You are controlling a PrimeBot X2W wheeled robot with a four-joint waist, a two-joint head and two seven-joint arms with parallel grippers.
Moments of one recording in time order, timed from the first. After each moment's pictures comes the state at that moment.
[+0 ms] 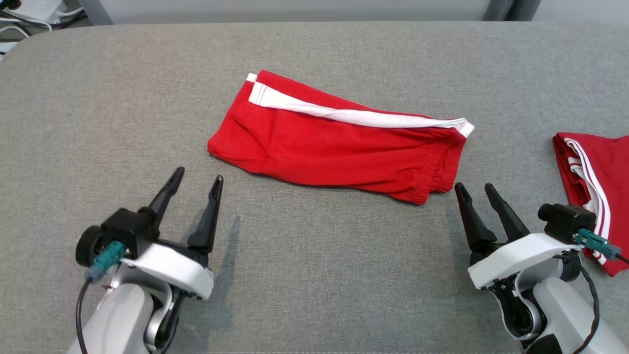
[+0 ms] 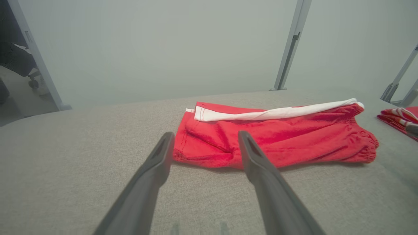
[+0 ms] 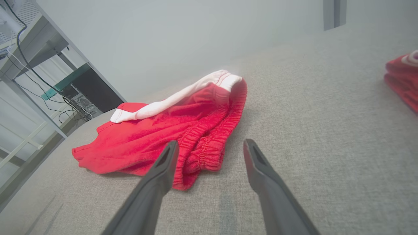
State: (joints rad) left arm -0.35 0.31 -0.43 0.31 -0.50 0.01 -0.26; right arm -0.40 -0.19 0.38 0.53 0.73 0.13 -0.25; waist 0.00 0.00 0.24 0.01
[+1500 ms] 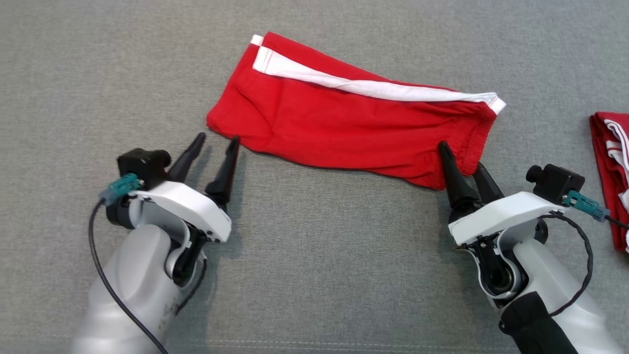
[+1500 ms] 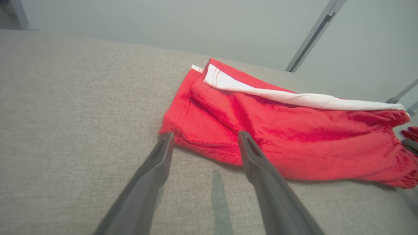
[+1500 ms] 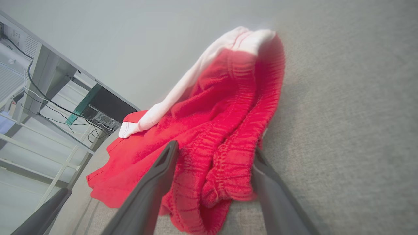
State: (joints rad) left arm -0.61 0.14 -0.40 0.69 -0.61 -0.12 -0.21; right arm -0.55 -0.14 0.43 0.60 0.96 0.13 -0.25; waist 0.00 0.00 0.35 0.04
